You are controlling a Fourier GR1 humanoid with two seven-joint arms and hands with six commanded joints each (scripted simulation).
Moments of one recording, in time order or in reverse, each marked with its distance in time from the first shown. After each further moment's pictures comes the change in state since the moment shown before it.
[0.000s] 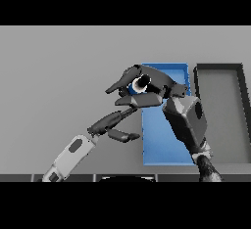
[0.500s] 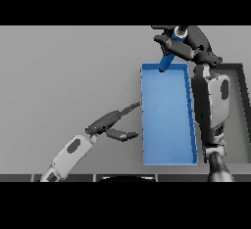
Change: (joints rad) left arm 0.007 0.019 0.006 -0.018 -0.023 0.024 0.024; right arm -0.053 -0.154 -0.239 0.357 0.211 -0.057 -0.032
